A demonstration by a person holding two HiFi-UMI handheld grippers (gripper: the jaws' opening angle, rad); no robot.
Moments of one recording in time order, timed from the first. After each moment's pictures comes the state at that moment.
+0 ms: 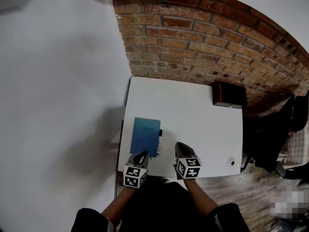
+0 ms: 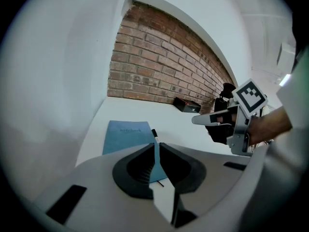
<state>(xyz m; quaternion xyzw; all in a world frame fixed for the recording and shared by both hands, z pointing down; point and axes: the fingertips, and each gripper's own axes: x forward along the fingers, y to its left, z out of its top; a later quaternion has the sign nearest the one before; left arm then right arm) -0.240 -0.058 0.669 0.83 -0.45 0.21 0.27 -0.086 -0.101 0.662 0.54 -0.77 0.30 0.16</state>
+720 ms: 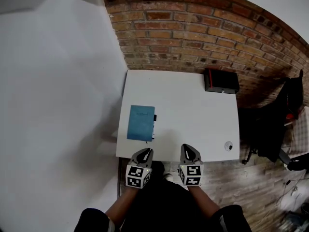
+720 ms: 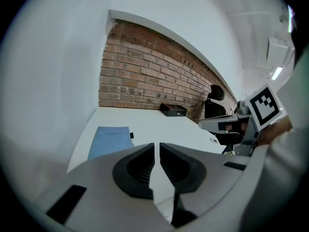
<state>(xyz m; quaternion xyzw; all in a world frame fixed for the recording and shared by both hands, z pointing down) -0.188 0.028 0.615 0.85 -0.44 0.20 0.23 -0.033 0.016 0.602 0.58 -0.77 0.19 0.18</state>
